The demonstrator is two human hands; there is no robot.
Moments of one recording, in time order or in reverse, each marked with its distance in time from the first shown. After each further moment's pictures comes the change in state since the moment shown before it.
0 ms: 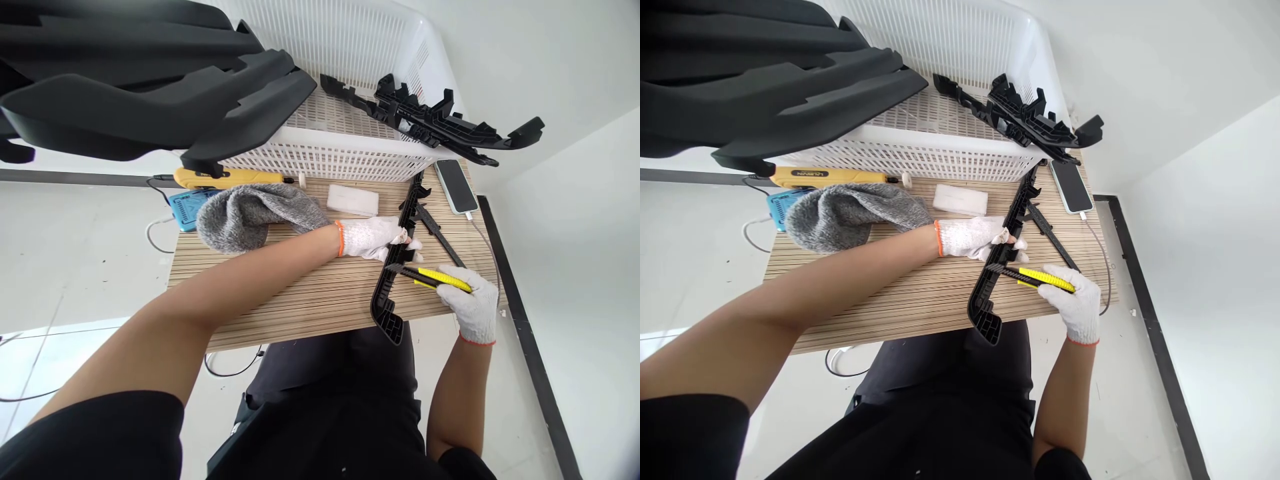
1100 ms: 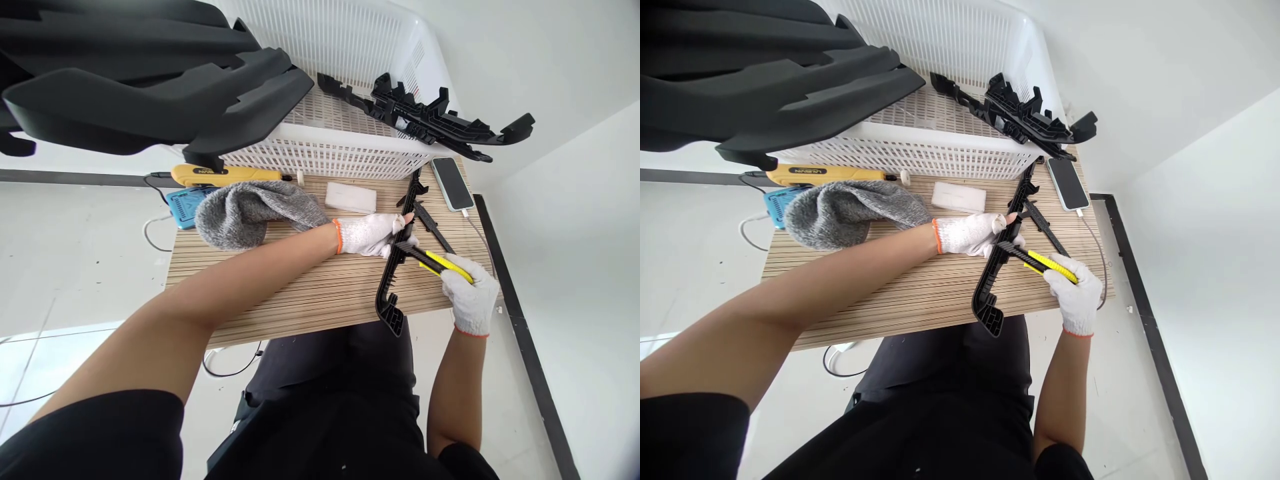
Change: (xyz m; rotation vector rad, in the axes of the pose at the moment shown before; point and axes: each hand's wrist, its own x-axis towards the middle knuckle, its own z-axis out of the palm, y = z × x) left_hand 0.007 -0.005 -0.002 -0.020 -0.058 0.060; right_hand 0.004 -0.004 0.009 0.237 0.189 0.109
